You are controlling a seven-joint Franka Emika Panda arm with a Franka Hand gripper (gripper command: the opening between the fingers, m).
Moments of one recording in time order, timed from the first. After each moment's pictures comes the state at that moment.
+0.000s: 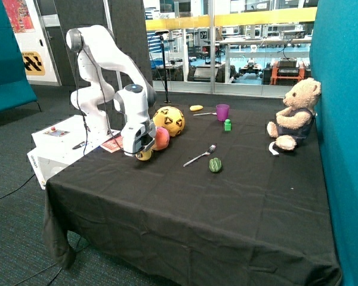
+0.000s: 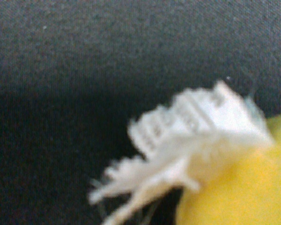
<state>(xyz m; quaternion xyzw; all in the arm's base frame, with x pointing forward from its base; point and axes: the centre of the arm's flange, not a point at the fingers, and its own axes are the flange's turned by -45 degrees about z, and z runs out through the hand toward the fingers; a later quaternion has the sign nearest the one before) 0.485 -0.245 0.300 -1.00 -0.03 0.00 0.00</state>
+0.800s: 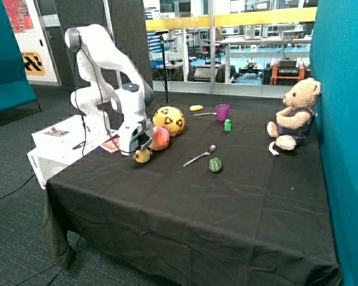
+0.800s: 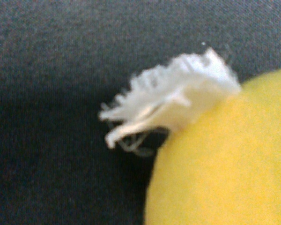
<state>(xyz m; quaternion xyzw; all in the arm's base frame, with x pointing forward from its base) 0.474 -0.251 0.304 -1.00 -0.03 0.00 0.00</state>
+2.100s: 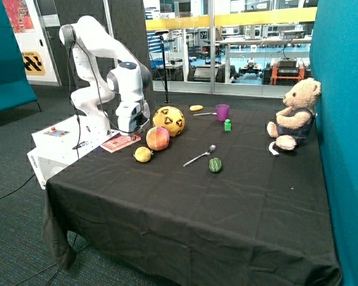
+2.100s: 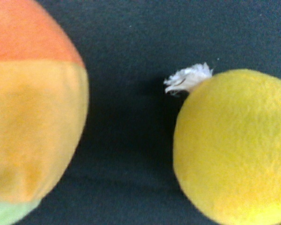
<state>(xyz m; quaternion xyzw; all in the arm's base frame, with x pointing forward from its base) 0.462 -0.233 0.383 -1.00 -0.08 0.00 0.00</state>
